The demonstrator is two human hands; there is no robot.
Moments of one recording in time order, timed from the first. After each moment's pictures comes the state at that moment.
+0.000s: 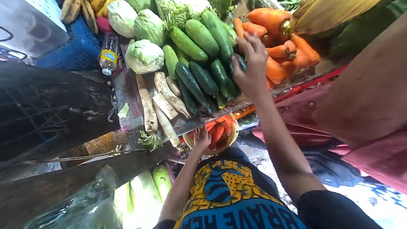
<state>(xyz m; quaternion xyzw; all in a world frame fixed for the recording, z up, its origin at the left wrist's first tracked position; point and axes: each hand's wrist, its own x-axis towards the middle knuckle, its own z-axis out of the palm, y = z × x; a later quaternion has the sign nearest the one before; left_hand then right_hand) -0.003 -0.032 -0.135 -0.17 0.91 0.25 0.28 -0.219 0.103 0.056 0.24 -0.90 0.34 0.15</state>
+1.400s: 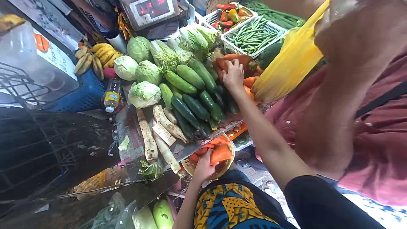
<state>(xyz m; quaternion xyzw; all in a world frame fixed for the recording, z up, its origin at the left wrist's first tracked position) 0.020 -0.032 -0.090 -0.02 0.89 0.42 0.18 -0.319 0.089 0.049 0.05 -0.95 0.28 0.10</state>
